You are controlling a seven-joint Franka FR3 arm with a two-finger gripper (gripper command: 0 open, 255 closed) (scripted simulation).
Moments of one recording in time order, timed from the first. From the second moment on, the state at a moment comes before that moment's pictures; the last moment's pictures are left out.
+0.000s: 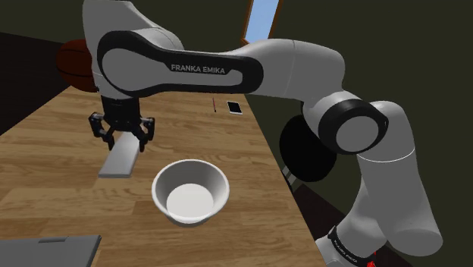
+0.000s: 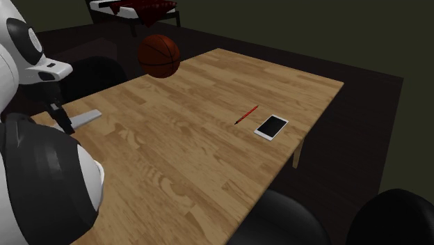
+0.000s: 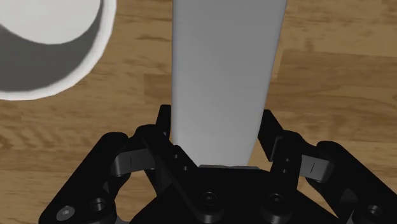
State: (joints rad) arm 0.52 0.70 0.21 -1.01 -0.13 1.69 1.32
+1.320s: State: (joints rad) arm 0.51 0.73 0.20 -1.23 -0.14 1.93 1.33
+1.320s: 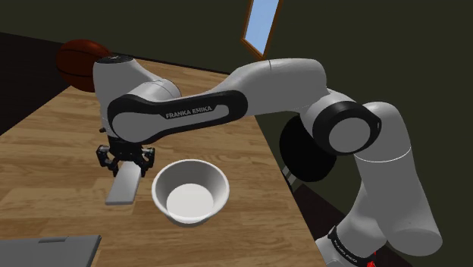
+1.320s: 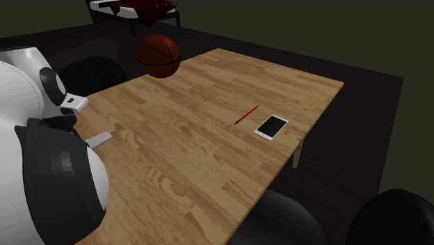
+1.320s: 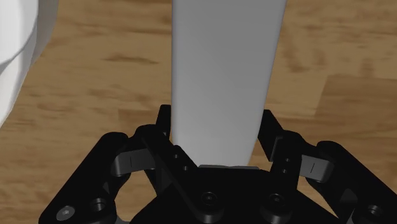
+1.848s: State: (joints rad) arm 0.51 0.73 0.20 -1.23 -0.14 1.94 1.33
